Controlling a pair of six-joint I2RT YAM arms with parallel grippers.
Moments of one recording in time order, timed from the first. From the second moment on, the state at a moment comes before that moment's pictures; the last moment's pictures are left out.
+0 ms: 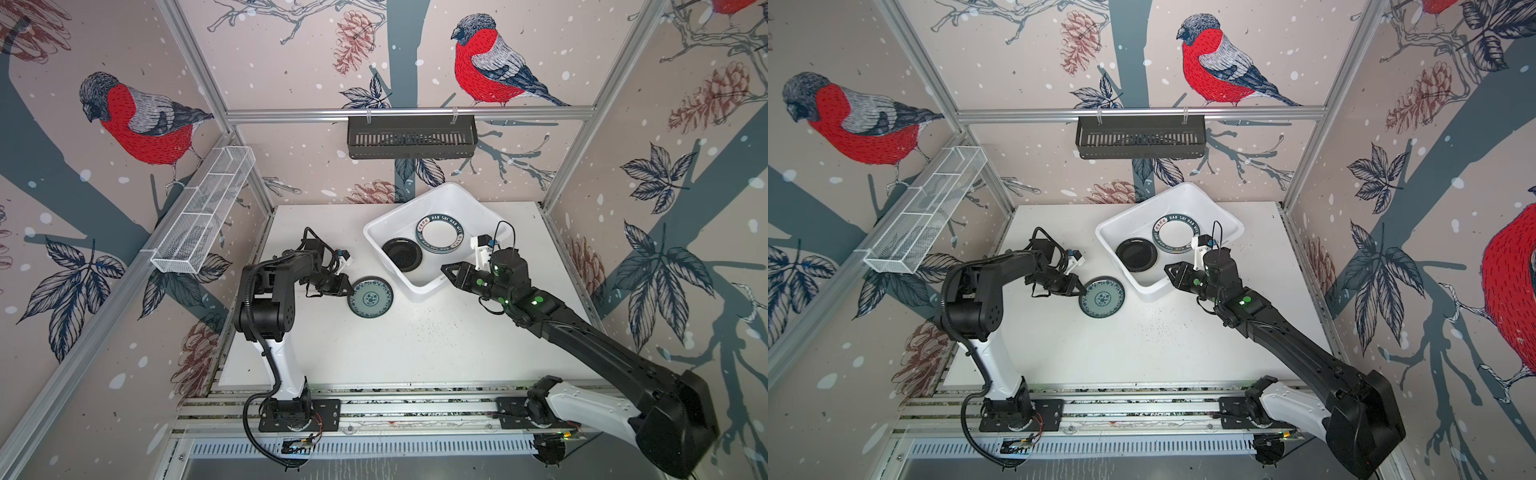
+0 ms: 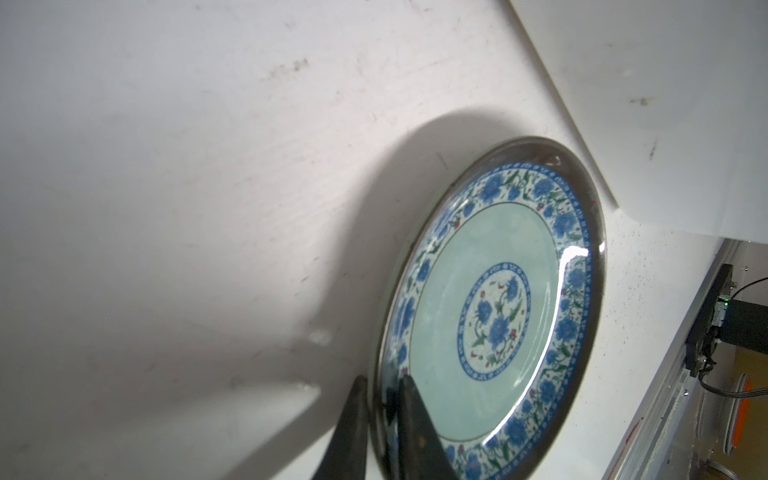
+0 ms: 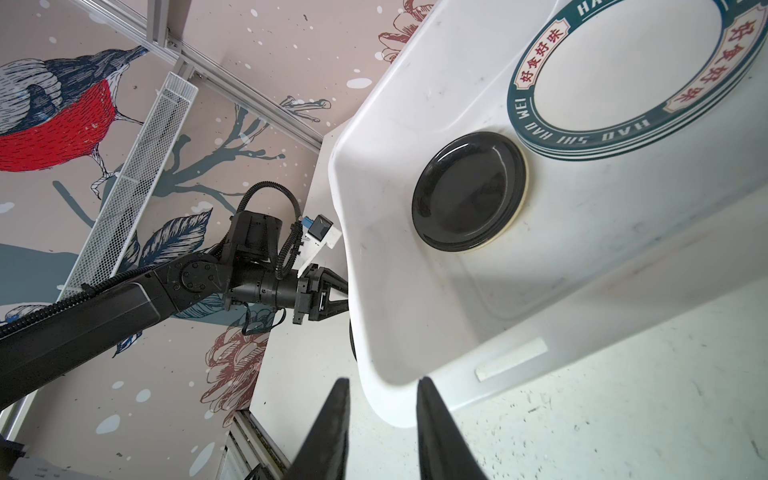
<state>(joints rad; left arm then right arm) -0.01 1.91 1.14 -0.68 0.64 0.29 0.58 1.10 0.77 -0.07 -0.26 0.79</state>
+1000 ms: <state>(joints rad) 0.06 1.70 1.30 -0.88 0.60 0.40 0.61 1.19 0.85 -0.05 -0.28 0.76</state>
